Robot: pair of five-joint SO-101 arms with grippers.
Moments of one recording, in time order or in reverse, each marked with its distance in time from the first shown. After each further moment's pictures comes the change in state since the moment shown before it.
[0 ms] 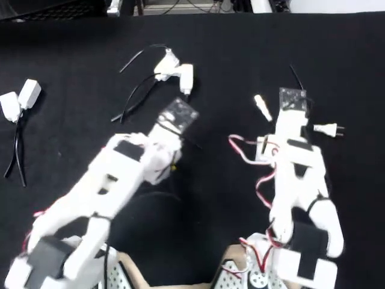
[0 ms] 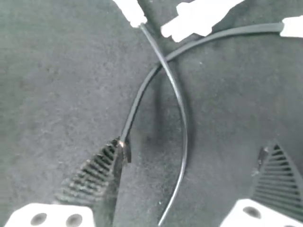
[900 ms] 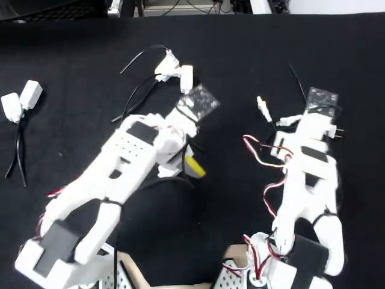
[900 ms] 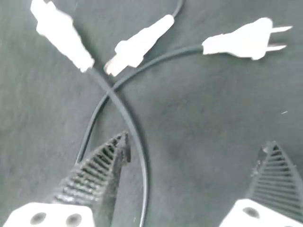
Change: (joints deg) left arm 1.5 5.0 -17.8 7.5 -6.2; right arm 7.6 -6.2 2.0 -6.1 -6.3
